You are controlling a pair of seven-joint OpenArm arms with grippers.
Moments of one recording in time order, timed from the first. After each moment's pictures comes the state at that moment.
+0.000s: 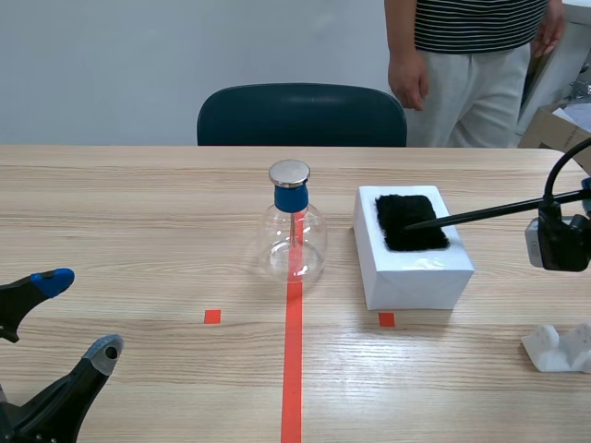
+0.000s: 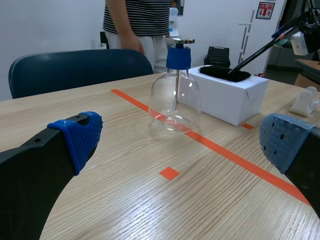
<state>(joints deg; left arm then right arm) 11.8 -28.8 9.3 47.5 13.5 -37.1 -84.1 -8.7 25.8 11.7 83.3 -91.3 9.9 16.3</state>
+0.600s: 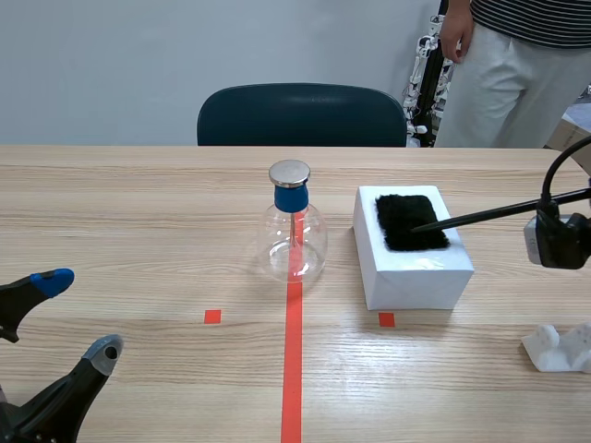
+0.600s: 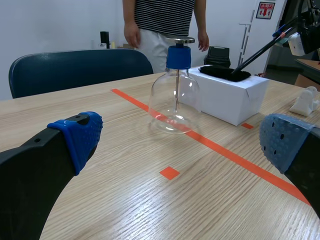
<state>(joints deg) 11.8 -28.8 9.3 47.5 13.5 -37.1 -84.1 -8.7 25.7 10.4 83.3 -91.3 9.9 12.3</state>
